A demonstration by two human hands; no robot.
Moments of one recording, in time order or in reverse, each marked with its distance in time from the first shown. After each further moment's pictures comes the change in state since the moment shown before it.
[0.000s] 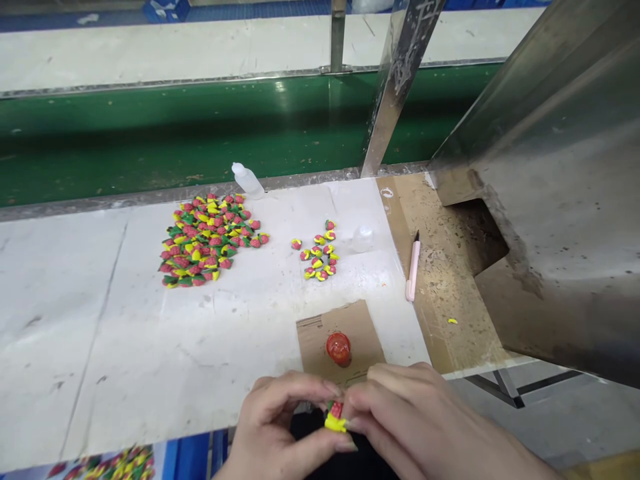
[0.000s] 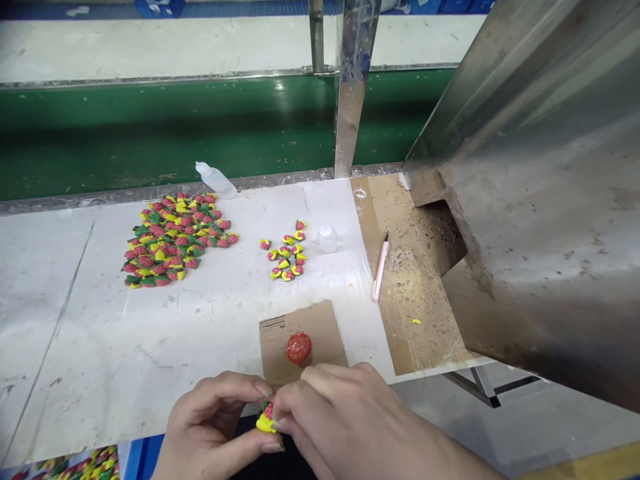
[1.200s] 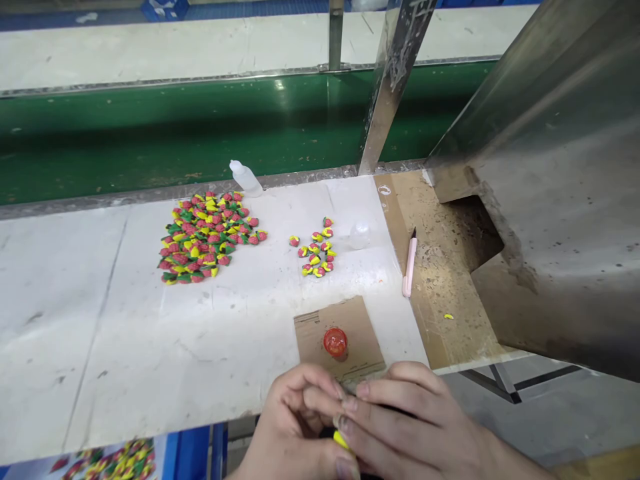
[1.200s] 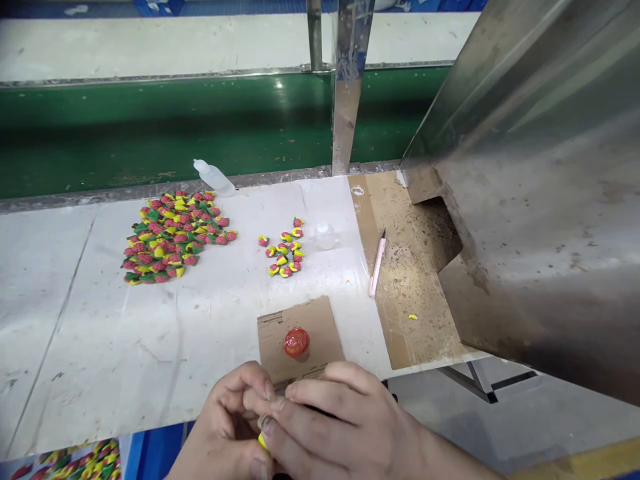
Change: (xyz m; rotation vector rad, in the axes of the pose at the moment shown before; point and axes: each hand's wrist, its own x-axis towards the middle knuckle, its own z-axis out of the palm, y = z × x) left_hand -0.024 -0.029 0.018 -0.708 -0.168 -0.396; right_hand -0.016 0.025 0.038 -0.167 0.543 -0.450
